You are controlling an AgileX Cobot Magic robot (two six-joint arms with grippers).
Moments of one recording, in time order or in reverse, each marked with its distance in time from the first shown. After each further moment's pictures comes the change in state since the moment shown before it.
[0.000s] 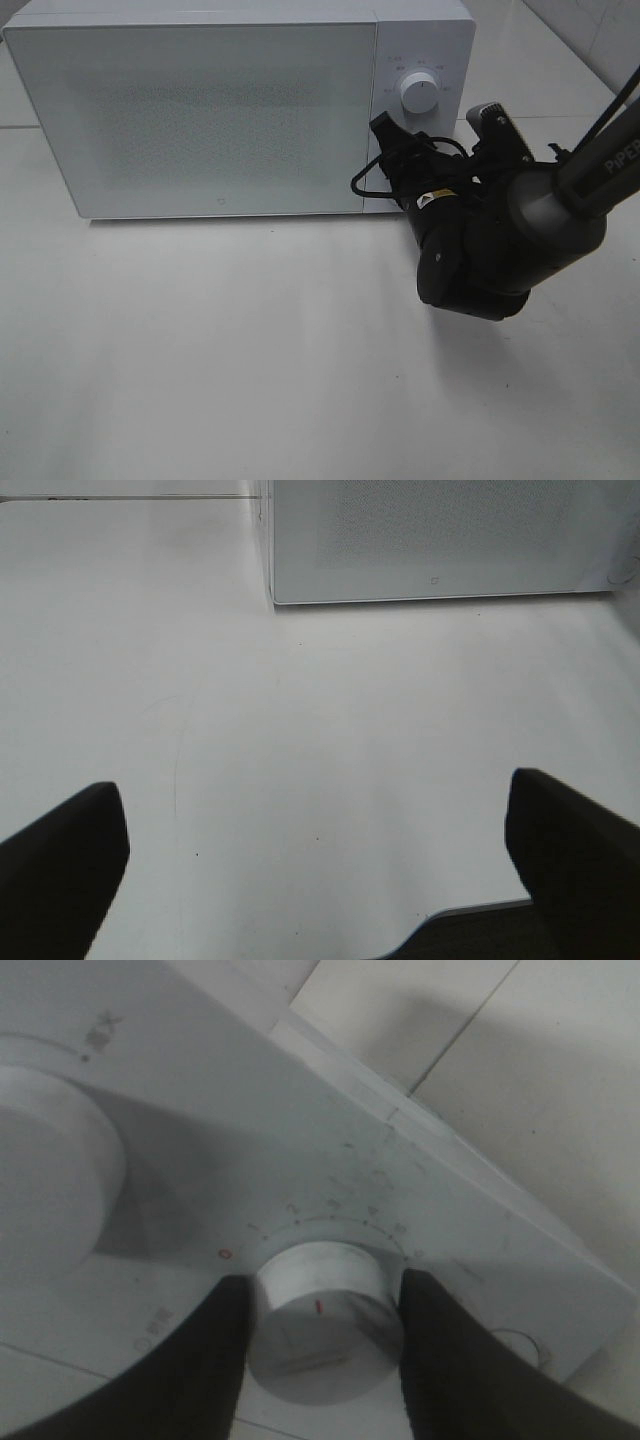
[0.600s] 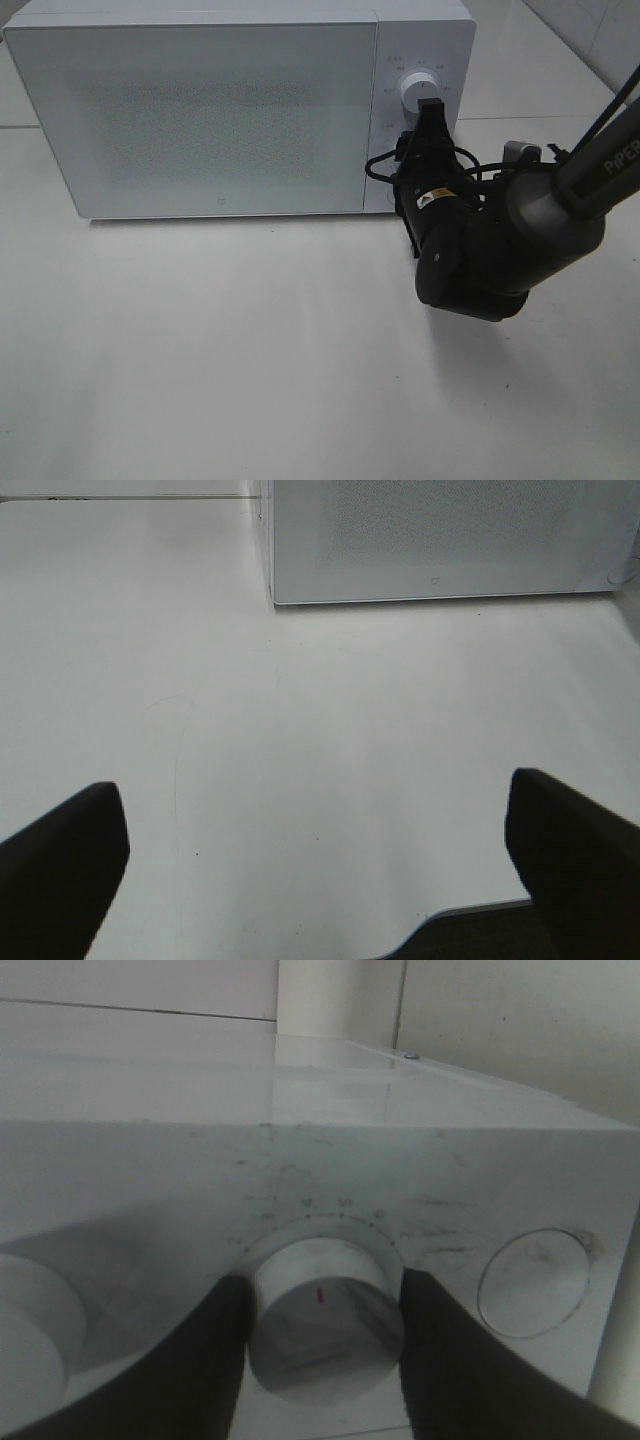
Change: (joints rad) left arm 0.000 0.000 0.000 0.000 0.000 0.000; right arm 0.000 0.000 0.001 0.016 -0.002 0.572
